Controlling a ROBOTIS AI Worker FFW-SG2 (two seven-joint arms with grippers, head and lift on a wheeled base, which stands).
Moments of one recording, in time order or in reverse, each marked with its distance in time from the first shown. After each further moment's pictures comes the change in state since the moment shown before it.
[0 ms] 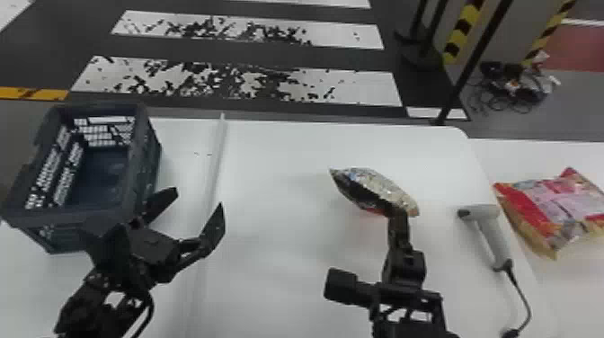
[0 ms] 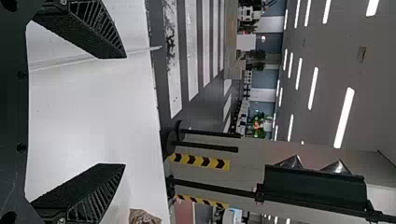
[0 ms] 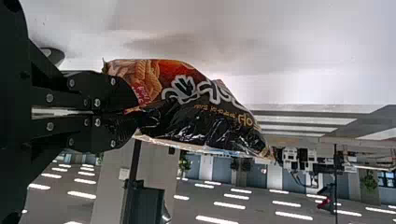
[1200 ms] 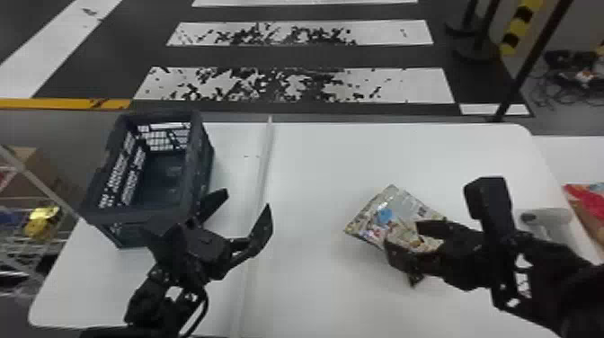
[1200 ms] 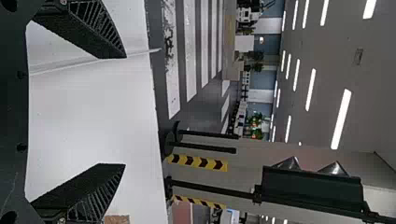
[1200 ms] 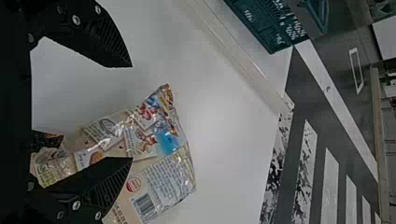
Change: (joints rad) left arm -0.002 0.008 0.005 0.018 0.018 -0.023 -0.002; right arm 0.106 0.062 -0.652 -0.462 -1.257 -0.029 0.606
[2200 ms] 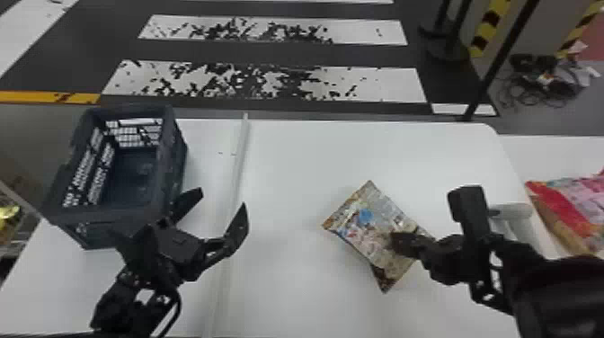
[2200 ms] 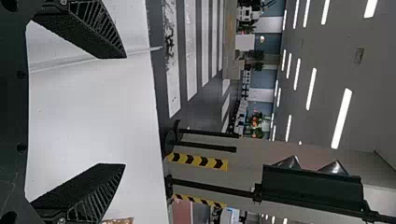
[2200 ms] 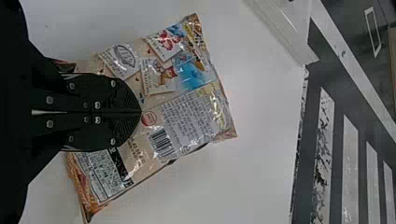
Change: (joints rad) left arm 0.003 0.000 -0.006 0.001 -0.001 -0.002 0.000; right arm -0.040 0.042 -0.059 0.240 0.104 -0.089 0.049
